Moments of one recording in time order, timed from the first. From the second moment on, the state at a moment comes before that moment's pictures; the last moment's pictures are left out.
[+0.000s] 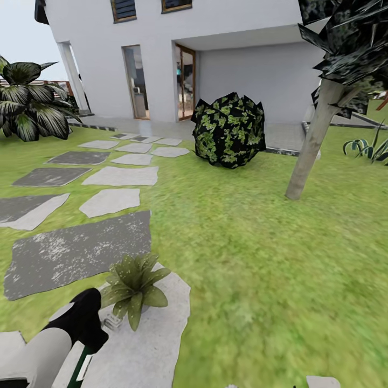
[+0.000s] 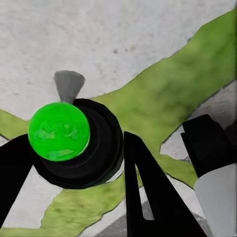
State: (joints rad) left arm -0.70 0.15 0.02 -0.52 -1.05 0.92 -0.98; right arm -0.37 -0.09 -0.78 -0.15 0.79 -0.29 -0.18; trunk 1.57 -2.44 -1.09
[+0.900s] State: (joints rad) left arm -0.67 0.15 0.02 -0.53 -0.97 0.91 -0.98; right arm -0.37 -0.09 -0.78 -0.15 0.79 -0.29 -0.18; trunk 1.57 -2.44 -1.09
